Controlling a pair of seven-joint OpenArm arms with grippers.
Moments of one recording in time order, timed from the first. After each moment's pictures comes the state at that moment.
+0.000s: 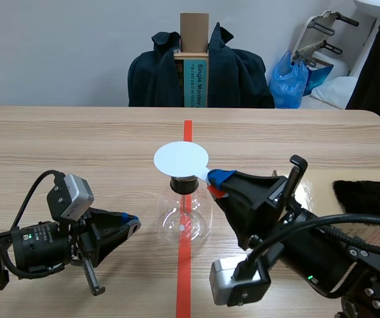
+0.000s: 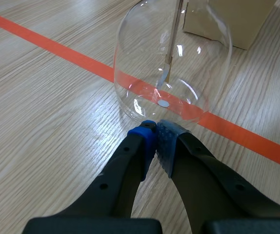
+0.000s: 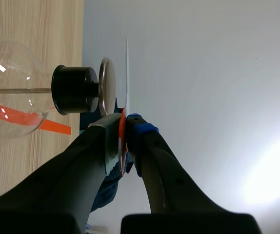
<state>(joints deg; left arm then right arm) -3.3 -26.6 28.0 54.6 4.5 -37.0 -38.0 -19.5 13.3 -8.4 85.7 -77.3 -26.8 44.7</state>
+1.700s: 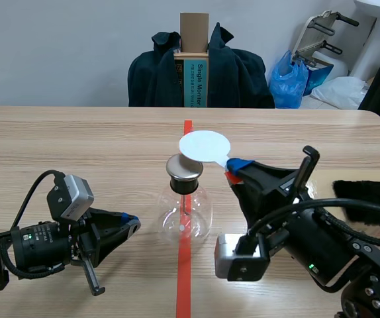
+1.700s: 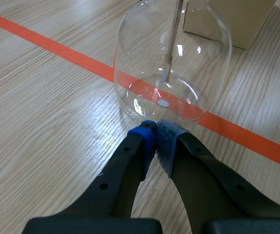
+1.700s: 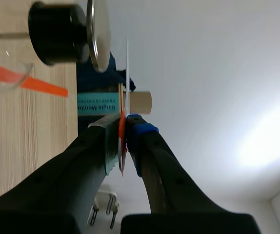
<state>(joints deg) -3.3 -26.6 28.0 54.6 4.5 -37.0 -38.0 -19.5 13.3 -8.4 85.7 -77.3 -26.8 35.8</state>
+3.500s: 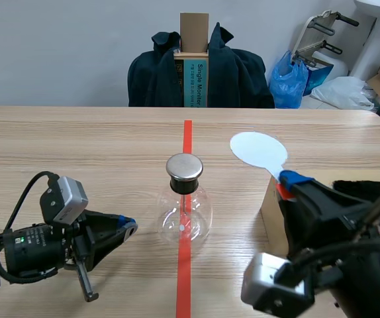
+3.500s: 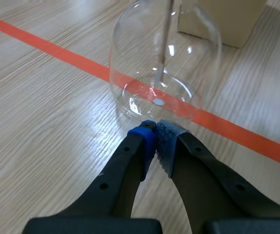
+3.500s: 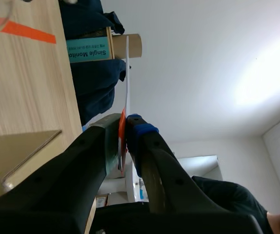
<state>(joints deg) -0.3 -29.3 27.8 59.3 4.0 -37.1 -38.1 -38.6 14.5 -4.6 98.5 -73.8 -33.3 22.4</state>
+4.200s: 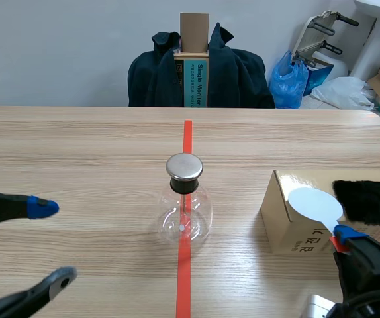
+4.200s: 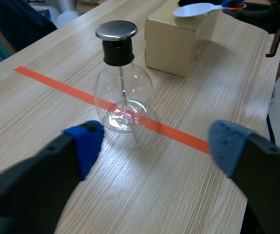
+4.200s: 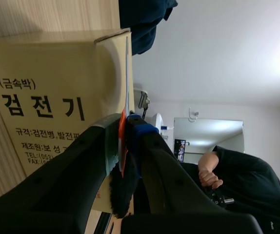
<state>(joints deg) 38.8 -45.6 0.9 99.2 -4.1 -38.0 -35.4 -41.1 15.6 1.4 87.7 -71.4 -35.1 18.0</state>
